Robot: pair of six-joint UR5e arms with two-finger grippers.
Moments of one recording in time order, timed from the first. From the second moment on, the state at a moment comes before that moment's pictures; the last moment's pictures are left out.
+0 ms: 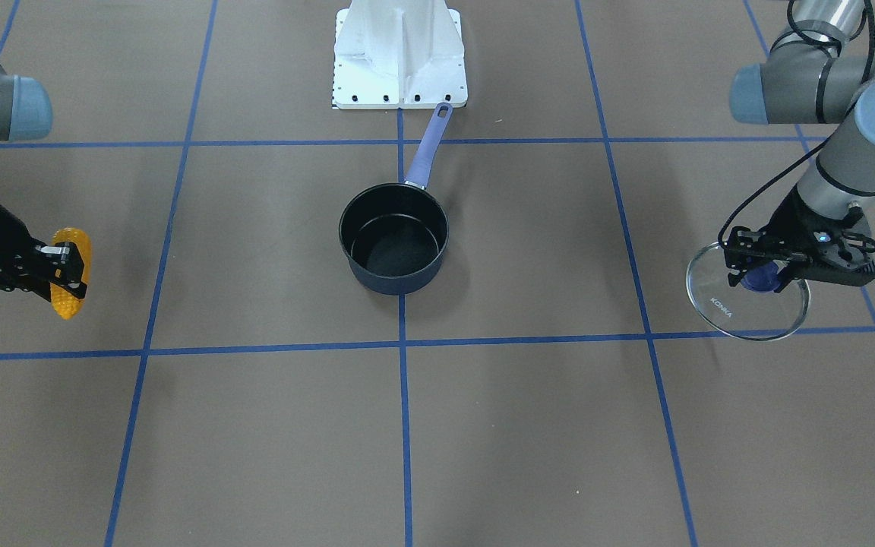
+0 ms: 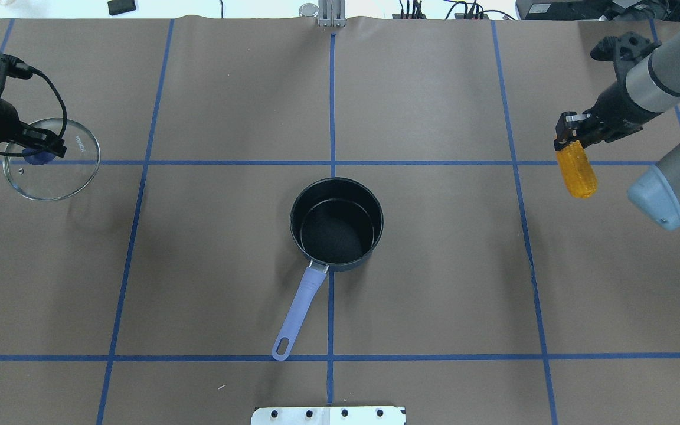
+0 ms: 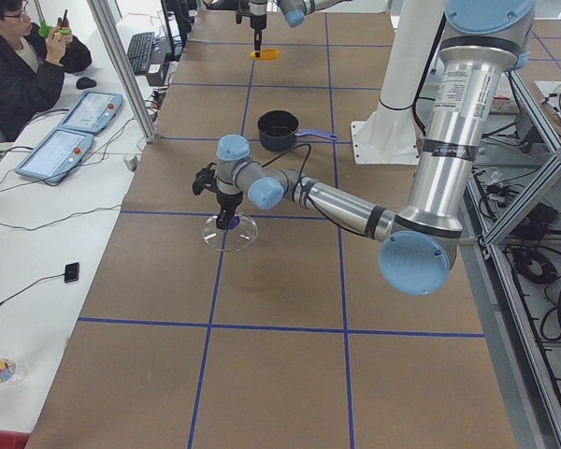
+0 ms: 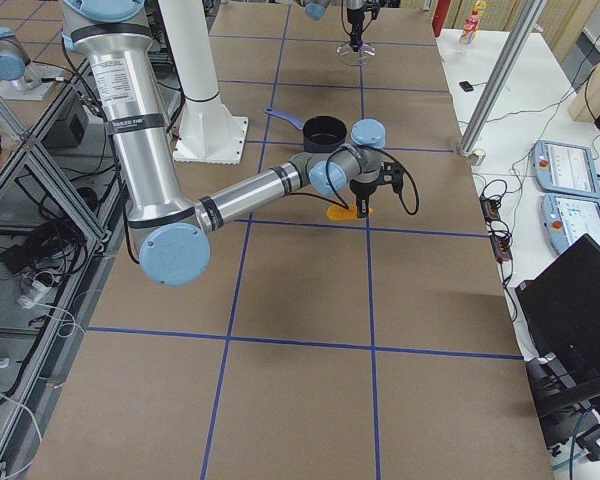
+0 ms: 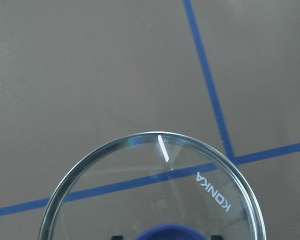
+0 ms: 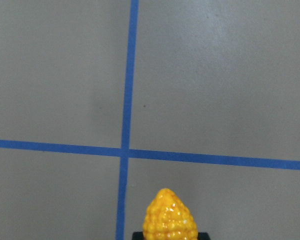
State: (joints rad) left arm -1.05 -1.73 -1.66 -1.97 -2.11 -0.54; right arm 1.04 -1.30 1.77 -1.42 2.23 0.78
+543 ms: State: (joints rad) left arm -1.06 -1.56 -1.64 -2.18 -2.21 -0.54; right arm 0.99 -1.20 1.79 -1.48 2.22 0.93
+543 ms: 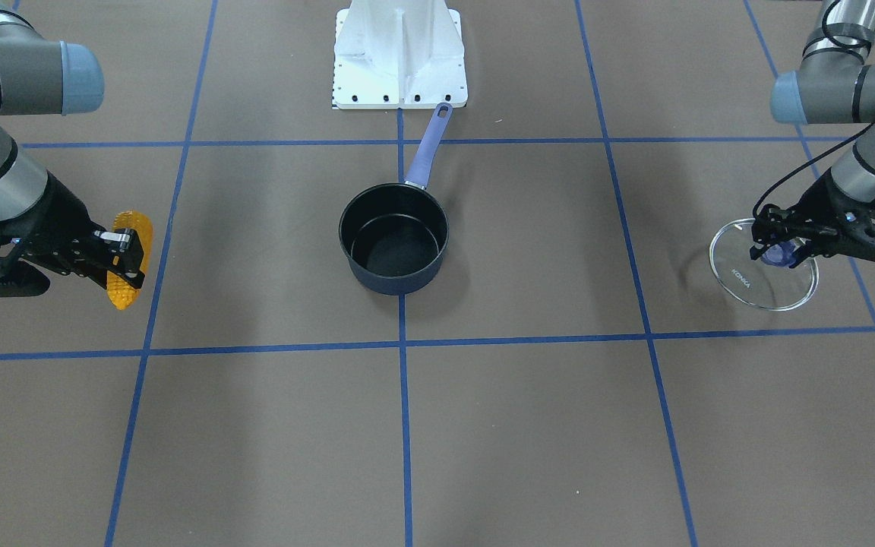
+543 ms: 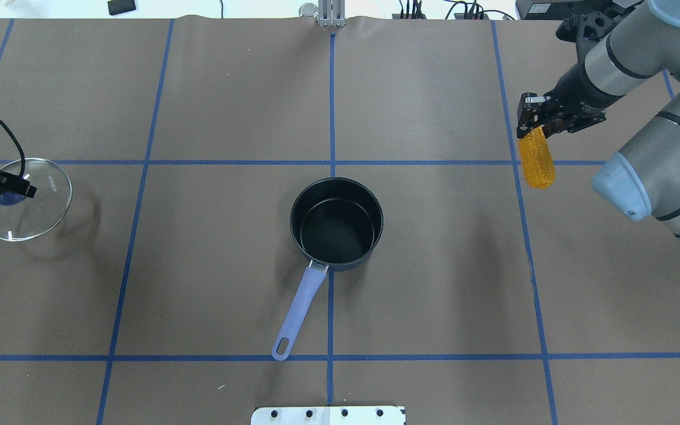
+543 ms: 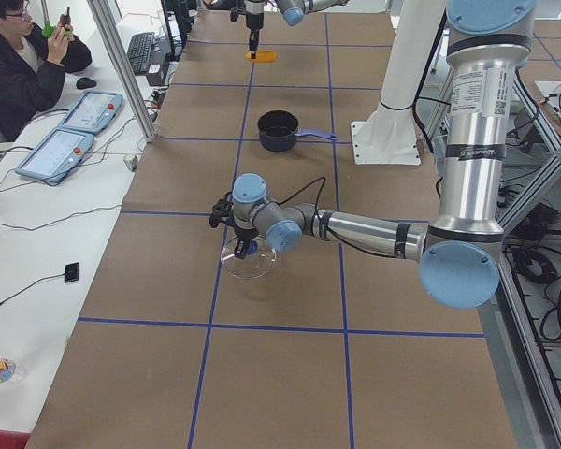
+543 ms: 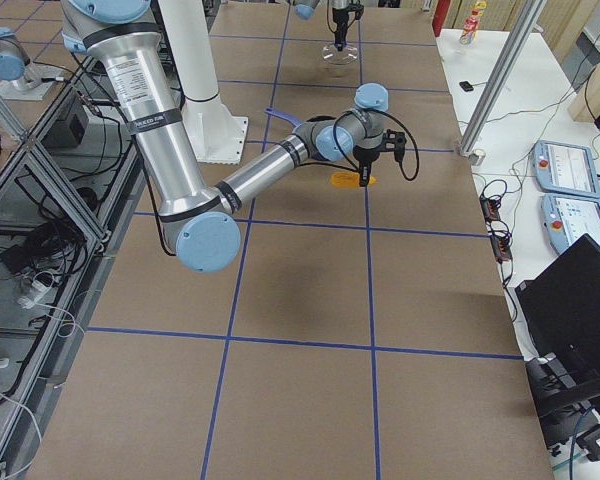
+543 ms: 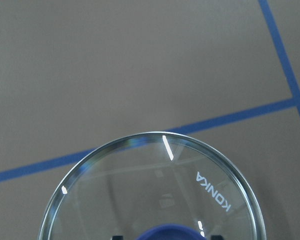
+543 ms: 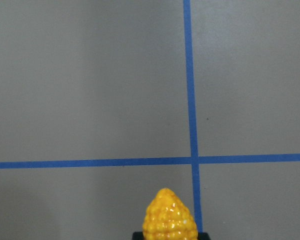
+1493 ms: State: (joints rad) left arm -1.04 -1.53 -1.63 -2.20 -2.23 -0.53; right arm 0.93 -1.13 1.79 -1.48 2.17 1.05
